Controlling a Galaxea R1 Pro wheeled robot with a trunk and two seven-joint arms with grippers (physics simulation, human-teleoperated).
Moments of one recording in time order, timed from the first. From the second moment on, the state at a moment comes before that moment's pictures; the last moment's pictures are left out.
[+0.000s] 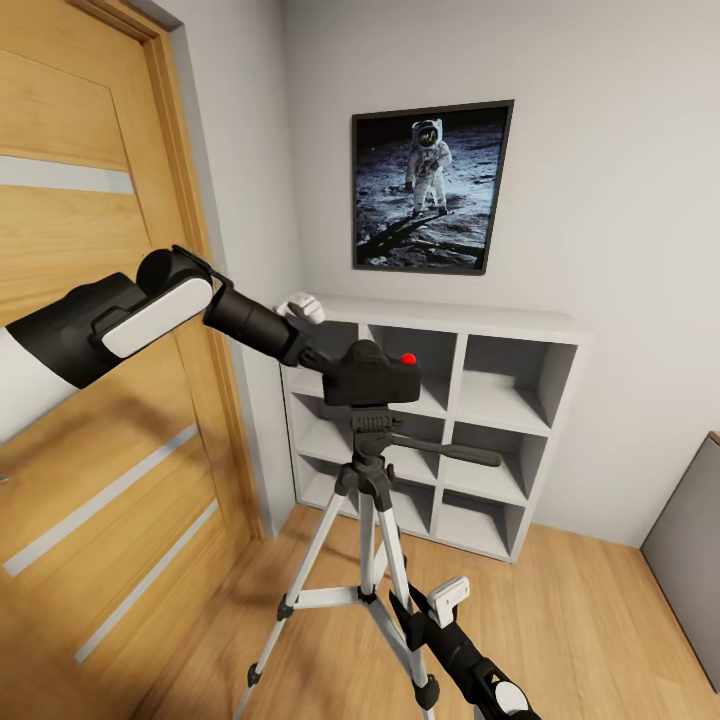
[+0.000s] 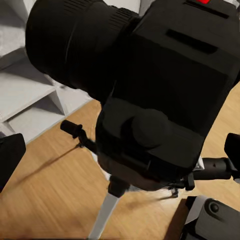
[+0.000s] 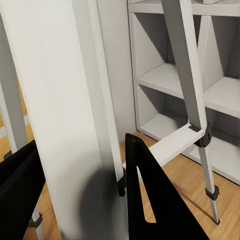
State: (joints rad) left arm -1.63 0.42 -1.12 -1.18 1.09 1.05 -0.55; right arm -0.31 0.04 0.15 -0.63 -0.03 -0.48 0.36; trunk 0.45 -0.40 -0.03
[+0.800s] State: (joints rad) left arm -1.63 0.67 -1.03 -1.20 1.08 1.05 -0.76; right arm -0.31 0.04 0.15 -0.63 -0.04 -0.47 0.36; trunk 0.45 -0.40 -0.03
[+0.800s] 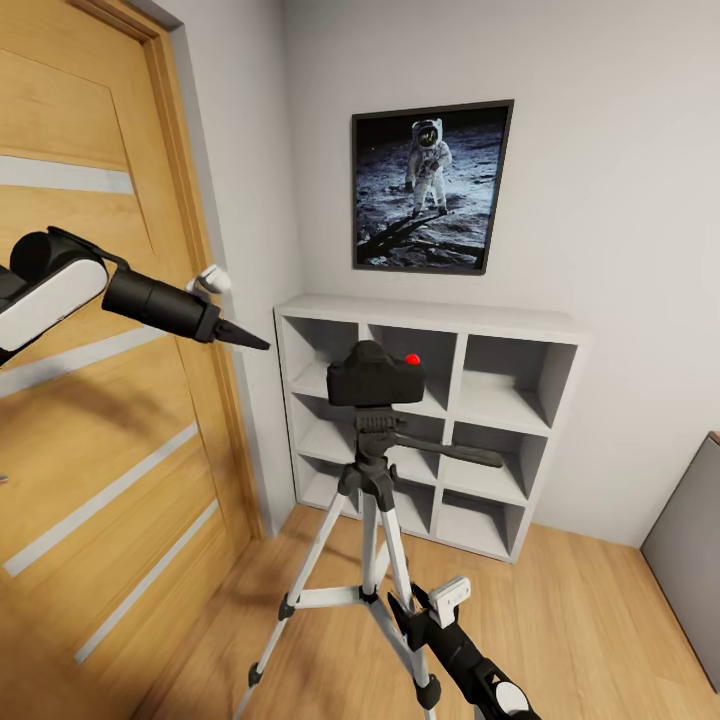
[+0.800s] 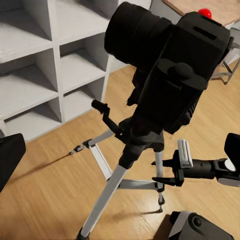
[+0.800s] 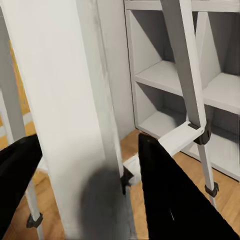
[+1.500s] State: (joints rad) left arm -1.63 0.68 -1.02 -1.19 1.08 1.05 -0.75; right arm -0.31 0.04 0.15 -0.63 -0.04 -0.47 0.36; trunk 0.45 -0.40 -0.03
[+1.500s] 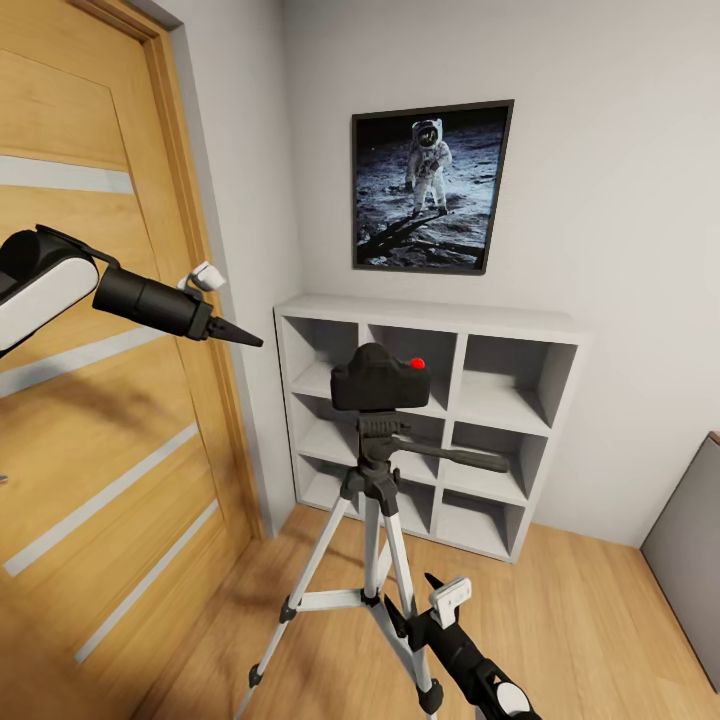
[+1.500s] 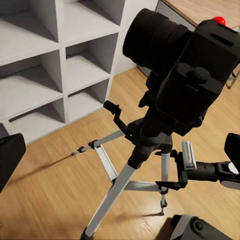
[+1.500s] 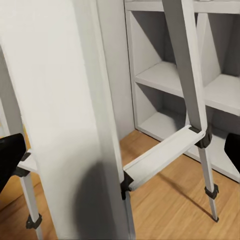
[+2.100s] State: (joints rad) left arm -1.62 0.68 -1.03 -1.19 1.08 1.05 -0.75; right arm -0.31 0.03 0.15 -0.58 -0.04 -0.55 0.37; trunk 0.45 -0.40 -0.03
